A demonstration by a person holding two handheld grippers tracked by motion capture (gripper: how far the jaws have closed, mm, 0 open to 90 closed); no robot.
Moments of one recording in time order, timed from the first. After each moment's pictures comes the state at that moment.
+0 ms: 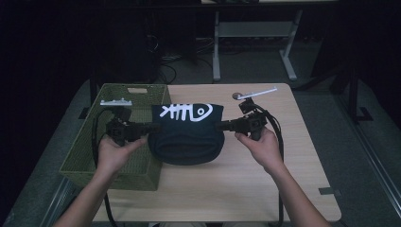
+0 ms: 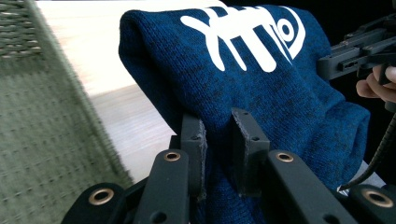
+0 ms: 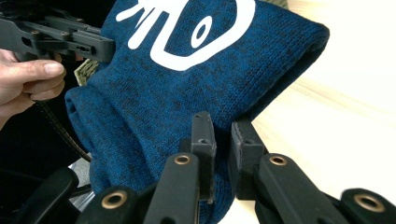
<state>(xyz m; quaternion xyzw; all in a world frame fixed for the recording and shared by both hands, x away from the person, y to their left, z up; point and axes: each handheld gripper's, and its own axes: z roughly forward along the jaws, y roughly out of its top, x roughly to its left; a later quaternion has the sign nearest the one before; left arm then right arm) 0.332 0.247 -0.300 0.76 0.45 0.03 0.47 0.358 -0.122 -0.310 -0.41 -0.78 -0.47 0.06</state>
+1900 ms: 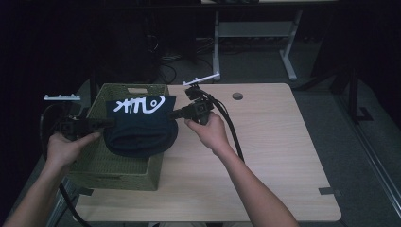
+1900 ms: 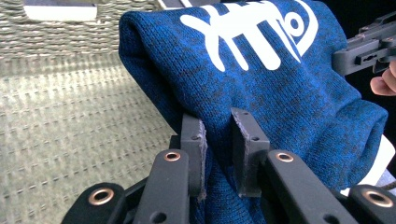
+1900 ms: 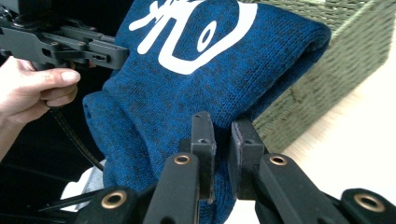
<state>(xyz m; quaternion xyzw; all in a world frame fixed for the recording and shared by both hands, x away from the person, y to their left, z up) 0.340 0.368 -0.290 0.74 0.49 0.06 0.45 0.401 0.006 -0.297 -0.38 -0.79 -0.47 0.10</state>
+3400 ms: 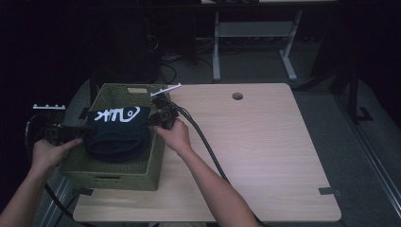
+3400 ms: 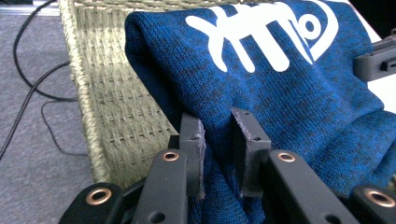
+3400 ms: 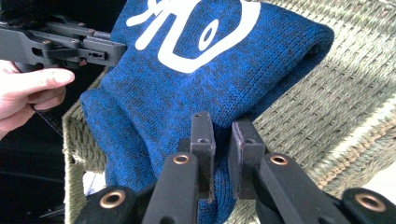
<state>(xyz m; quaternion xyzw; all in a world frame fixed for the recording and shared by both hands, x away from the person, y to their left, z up) 0.363 0.442 -0.345 0.73 0.55 0.07 0.40 0.432 0.104 -0.358 -0.39 -0.80 -0.44 0.13</state>
